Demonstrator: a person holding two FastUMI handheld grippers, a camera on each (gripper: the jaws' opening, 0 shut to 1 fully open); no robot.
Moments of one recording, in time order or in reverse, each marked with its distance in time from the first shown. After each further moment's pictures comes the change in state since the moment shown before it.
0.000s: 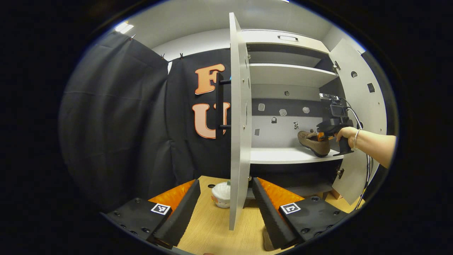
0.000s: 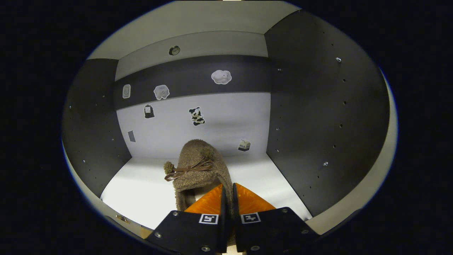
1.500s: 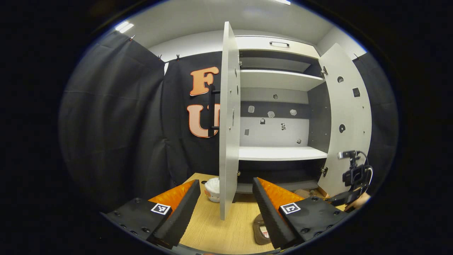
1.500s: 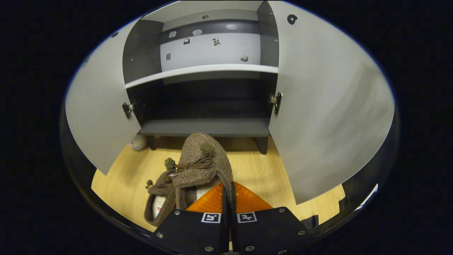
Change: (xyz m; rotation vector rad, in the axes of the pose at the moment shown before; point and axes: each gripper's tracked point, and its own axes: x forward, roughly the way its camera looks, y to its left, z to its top) left arm -0.064 -0.019 0.006 -0.019 -0.017 -0.071; right arm -0.223 -0.029 -0.313 -0.058 0.247 0.104
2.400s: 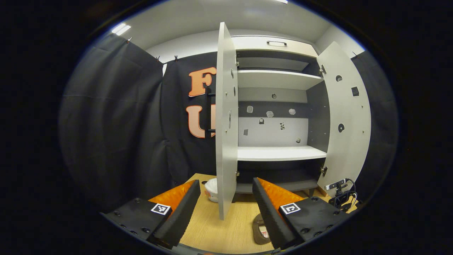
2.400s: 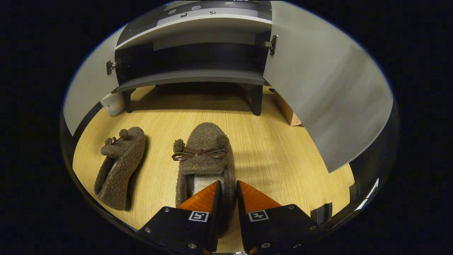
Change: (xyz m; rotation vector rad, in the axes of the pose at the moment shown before) left arm -0.003 -0.007 0.001 0.025 0.020 0.017; right arm 0.066 -0.050 -0.164 -0.062 0.213 -0.093
